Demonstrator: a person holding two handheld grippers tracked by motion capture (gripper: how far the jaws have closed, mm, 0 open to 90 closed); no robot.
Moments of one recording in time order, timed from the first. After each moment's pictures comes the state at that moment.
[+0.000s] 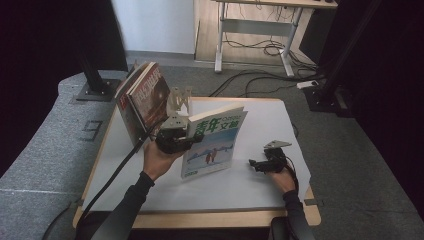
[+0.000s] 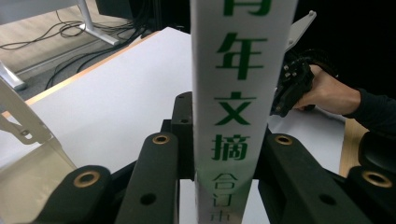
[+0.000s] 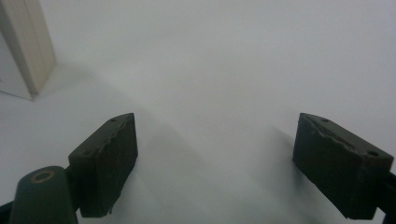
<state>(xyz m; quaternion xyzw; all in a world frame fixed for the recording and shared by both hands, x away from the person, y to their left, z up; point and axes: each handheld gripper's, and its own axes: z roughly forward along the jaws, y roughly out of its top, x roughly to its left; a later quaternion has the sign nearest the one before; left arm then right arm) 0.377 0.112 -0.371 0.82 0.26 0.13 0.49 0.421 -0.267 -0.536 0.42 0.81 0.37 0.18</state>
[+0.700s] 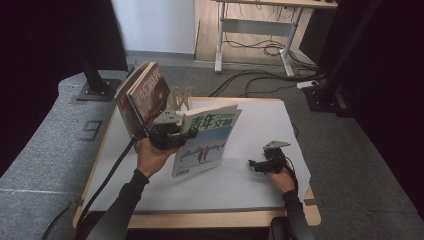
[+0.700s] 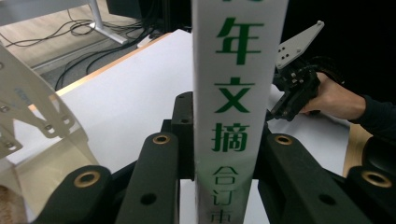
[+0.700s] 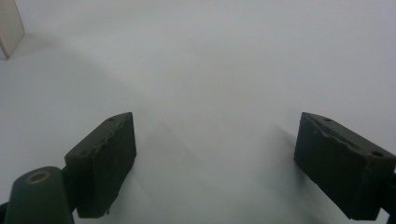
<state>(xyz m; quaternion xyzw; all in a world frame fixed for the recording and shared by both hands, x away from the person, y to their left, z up) 0.377 0.128 -0.358 0.81 0.28 0.14 0.49 0.421 -0.265 -0.537 0.42 0.81 0.36 0.18</state>
